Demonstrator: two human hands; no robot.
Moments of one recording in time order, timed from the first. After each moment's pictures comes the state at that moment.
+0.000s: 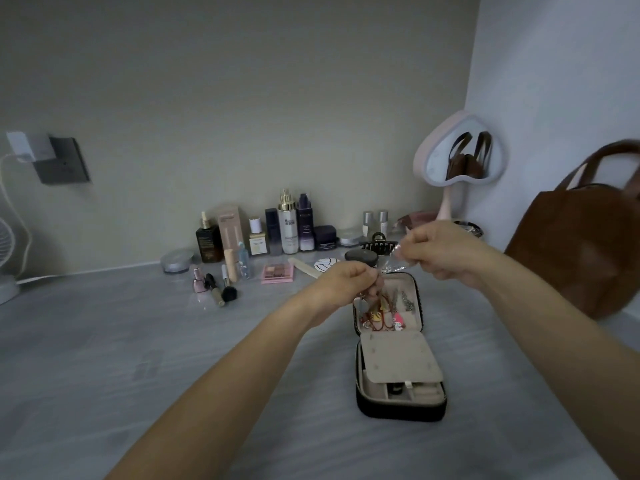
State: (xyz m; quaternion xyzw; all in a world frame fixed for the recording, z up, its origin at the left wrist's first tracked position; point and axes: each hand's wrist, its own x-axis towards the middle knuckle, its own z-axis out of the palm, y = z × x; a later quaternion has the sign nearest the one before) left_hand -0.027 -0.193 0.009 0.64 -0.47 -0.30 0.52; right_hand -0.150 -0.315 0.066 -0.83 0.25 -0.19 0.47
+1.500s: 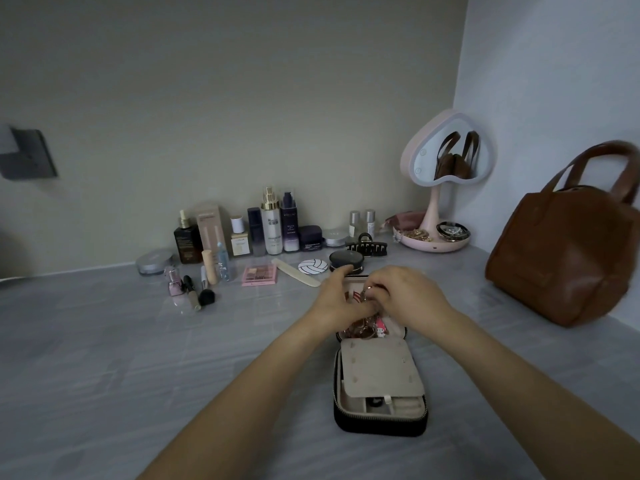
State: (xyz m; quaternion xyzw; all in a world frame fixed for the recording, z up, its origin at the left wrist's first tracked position) left_hand -0.025 -0.231 -0.032 0.75 -0.41 -0.18 0.49; right_hand -0.130 -0.320 -0.001 -0.95 0.20 -0.20 0.08
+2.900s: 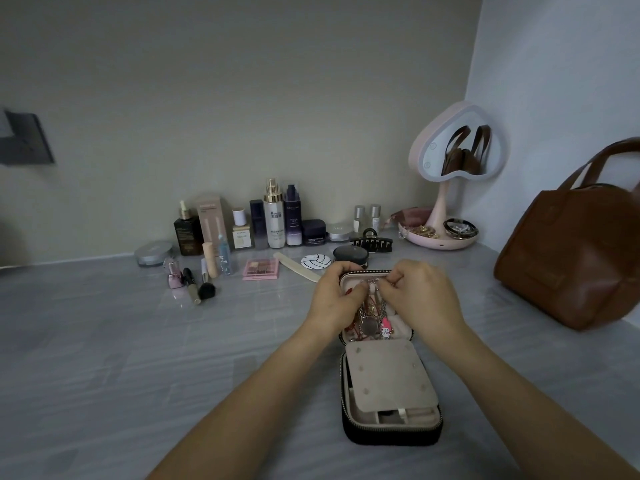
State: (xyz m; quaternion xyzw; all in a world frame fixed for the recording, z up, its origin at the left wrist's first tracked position) left_hand -0.027 -0.232 -0.038 0.64 -0.38 -0.12 0.66; right_hand -0.129 -0.313 -0.011 -0.87 0.31 -0.34 0.16
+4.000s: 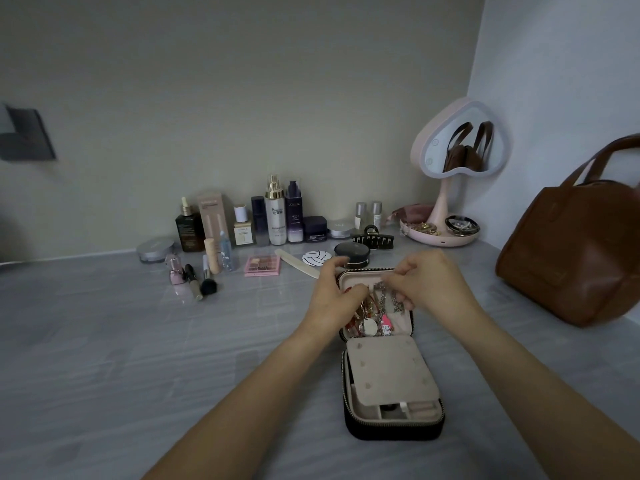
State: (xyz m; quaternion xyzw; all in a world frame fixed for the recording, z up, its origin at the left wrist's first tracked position) left_hand -0.035 -0.219 -0.033 0.65 -0.35 -0.17 0.65; right_hand -0.134 -0.323 0.005 -0.86 0.32 -0.26 0.31
